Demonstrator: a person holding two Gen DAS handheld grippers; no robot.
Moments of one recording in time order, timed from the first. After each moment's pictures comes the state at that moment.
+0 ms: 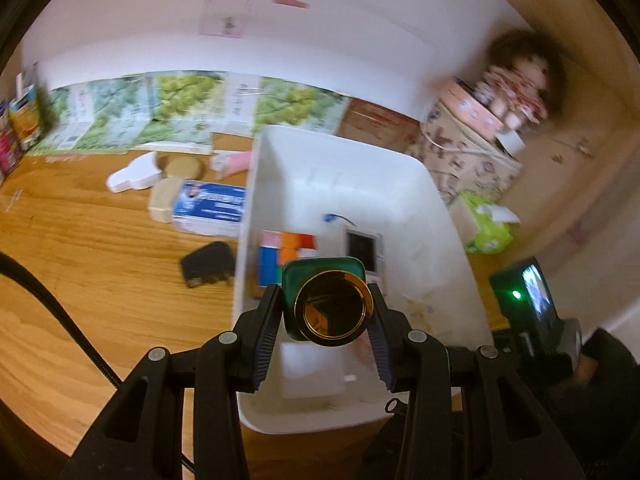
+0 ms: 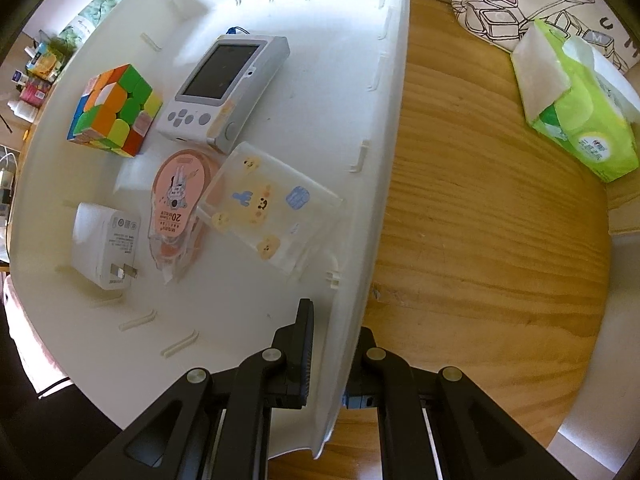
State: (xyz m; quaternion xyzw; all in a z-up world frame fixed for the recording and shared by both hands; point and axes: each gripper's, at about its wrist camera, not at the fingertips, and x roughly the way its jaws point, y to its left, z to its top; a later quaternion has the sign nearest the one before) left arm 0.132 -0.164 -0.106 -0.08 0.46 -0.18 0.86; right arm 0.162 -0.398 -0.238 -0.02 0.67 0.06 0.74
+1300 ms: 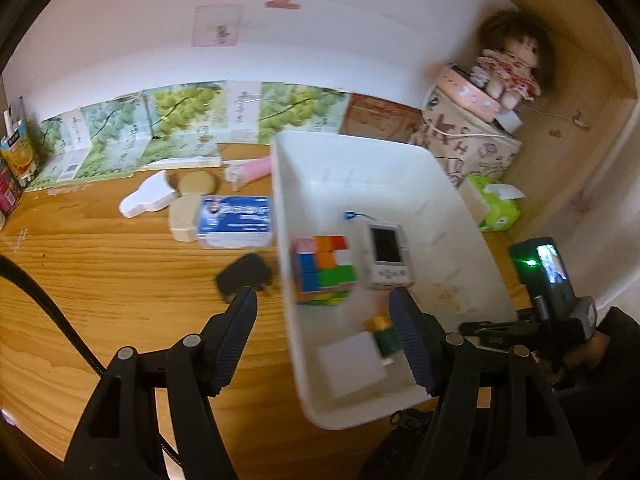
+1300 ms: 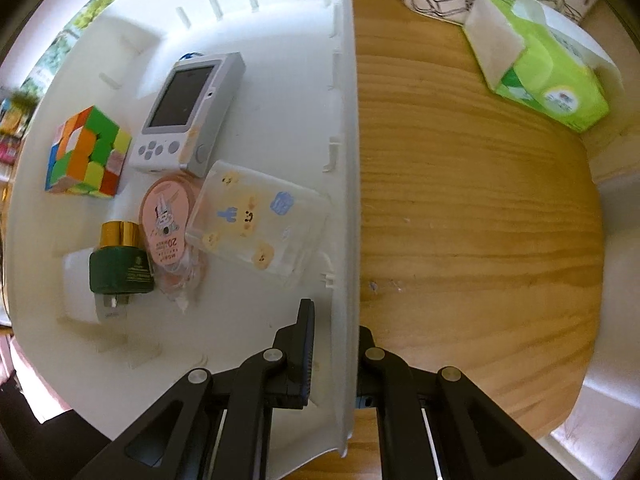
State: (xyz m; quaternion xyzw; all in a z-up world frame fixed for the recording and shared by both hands) left arm 0.152 -0.122 -0.096 -0.02 0.47 -0.19 0.86; right arm 0.162 -0.441 -0.218 0.04 0.67 -0.02 0.74
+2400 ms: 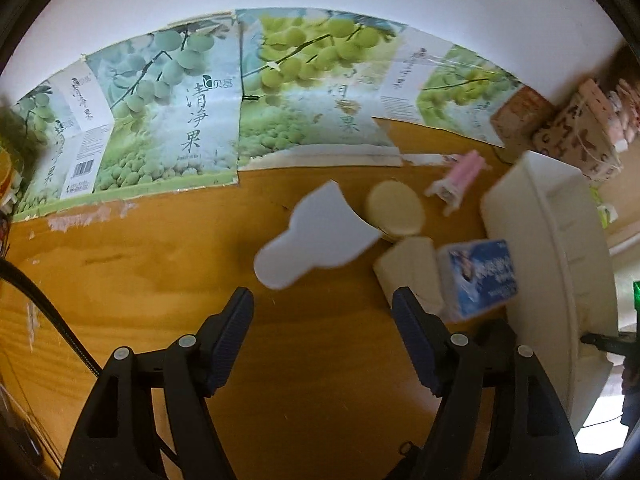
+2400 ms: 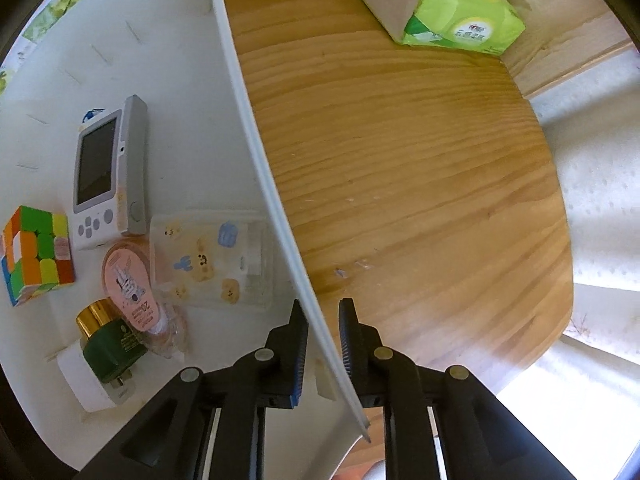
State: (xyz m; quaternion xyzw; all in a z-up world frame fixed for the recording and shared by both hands) left arm 0.351 0.023 -0.180 0.01 0.58 -0.18 0.79; right arm 0.200 -0.458 -0.213 0.12 0.69 -0.19 0.68
